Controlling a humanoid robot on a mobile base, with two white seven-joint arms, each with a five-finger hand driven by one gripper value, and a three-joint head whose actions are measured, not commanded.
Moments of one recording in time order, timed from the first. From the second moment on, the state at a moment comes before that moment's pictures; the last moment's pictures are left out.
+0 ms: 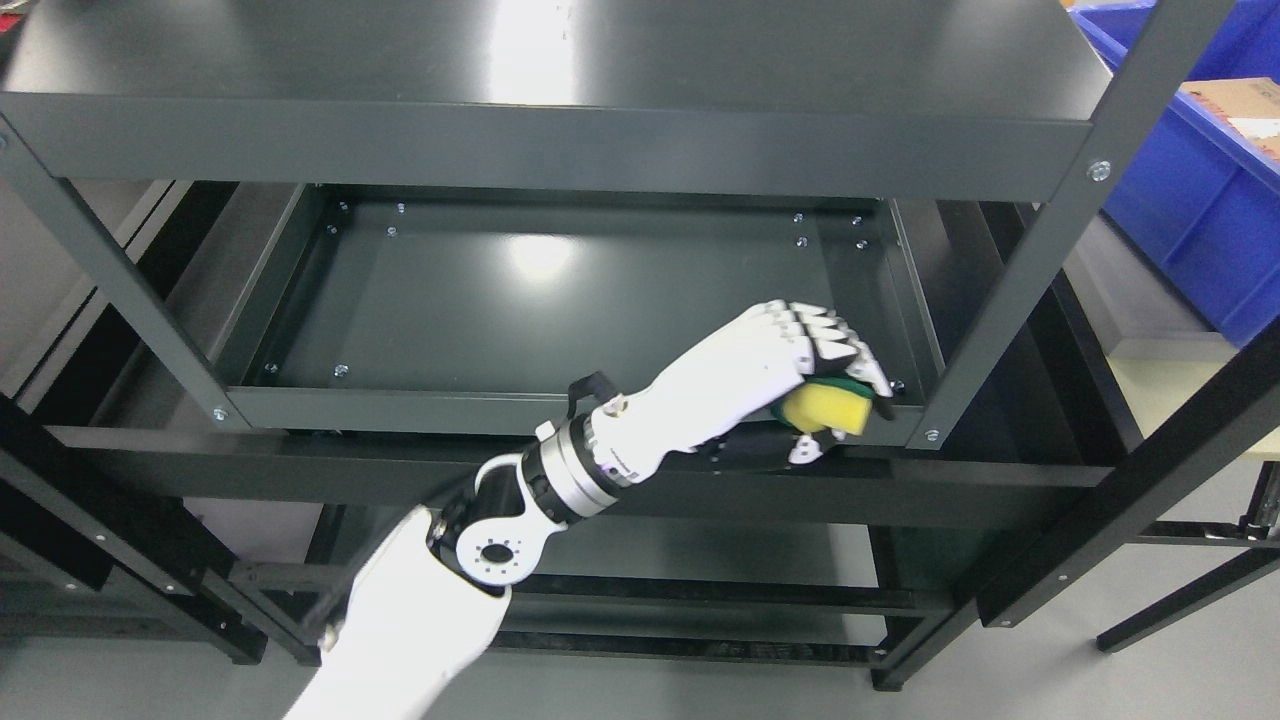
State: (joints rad) left arm -0.52 0.04 -0.53 -1.50 -0.28 -0.56 -0.15; right arm -0.07 0.00 -0.21 0.00 -0.11 0.08 -0.04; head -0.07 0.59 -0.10
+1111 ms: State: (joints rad) left arm -0.24 0.01 -0.08 -1.60 0.17 -0.11 -0.15; right arm -0.07 0.00 -0.21 0.00 -0.11 0.08 -0.04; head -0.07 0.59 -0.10
